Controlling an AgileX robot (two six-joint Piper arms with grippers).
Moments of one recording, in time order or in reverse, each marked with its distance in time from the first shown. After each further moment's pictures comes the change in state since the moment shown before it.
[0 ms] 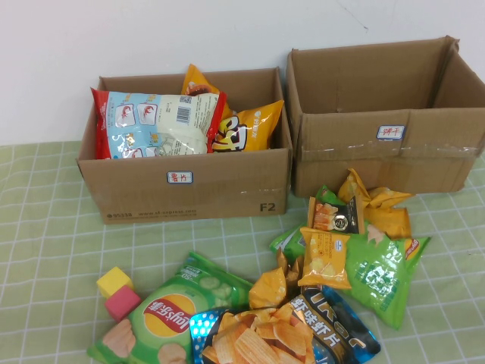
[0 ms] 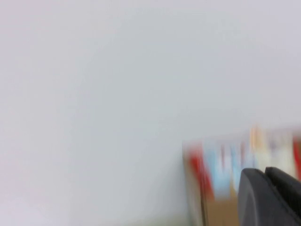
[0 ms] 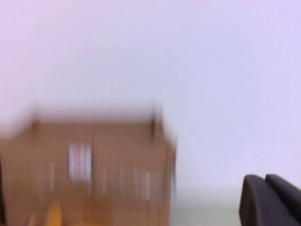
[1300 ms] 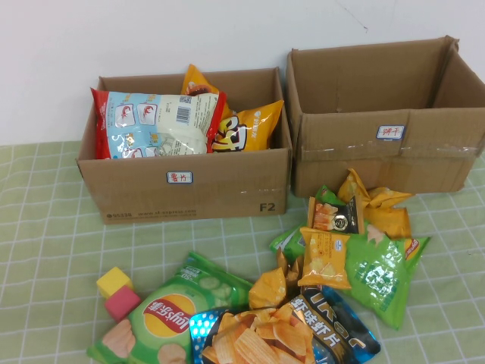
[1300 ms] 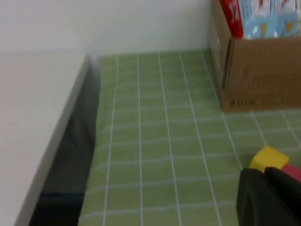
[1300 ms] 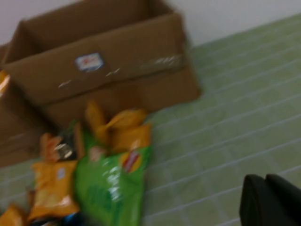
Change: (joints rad) right arm 0.000 0.304 -0.399 0.010 0.538 0.301; left arm 0.000 0.258 -0.428 0.084 0.756 -0.133
